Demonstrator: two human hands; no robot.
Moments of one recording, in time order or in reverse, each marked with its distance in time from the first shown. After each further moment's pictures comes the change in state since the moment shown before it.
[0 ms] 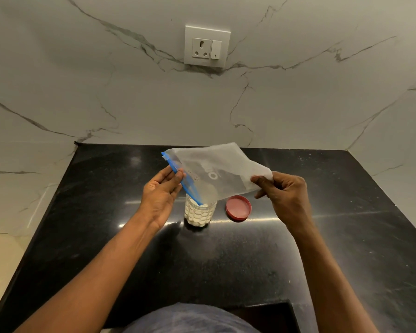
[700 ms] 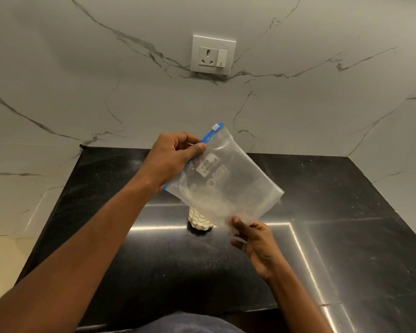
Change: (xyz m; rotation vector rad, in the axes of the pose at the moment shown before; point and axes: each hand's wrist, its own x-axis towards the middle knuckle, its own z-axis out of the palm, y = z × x) left_hand -0.004 0.098 0.067 0.844 -0.209 0.254; right_hand -0.073 0.035 0.061 0.591 -0.057 0.737
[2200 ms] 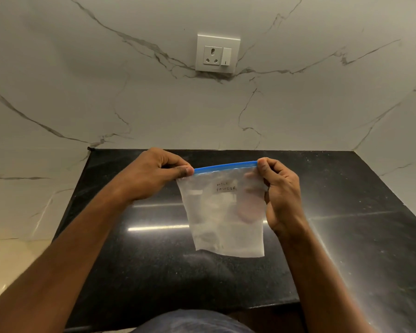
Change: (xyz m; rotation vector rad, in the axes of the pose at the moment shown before) left_hand -0.038 0.005 -0.056 0.364 -0.250 -0.028; right_hand -0.010 -0.102 0.064 0.018 0.063 -0.432
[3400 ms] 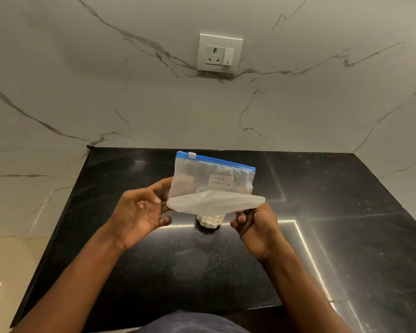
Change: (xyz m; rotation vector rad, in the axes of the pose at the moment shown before) left_hand -0.036 -0.082 0.038 -1.072 -0.237 -0.130; right_hand -0.026 0.058 -0.002 0.267 -0.058 0.451
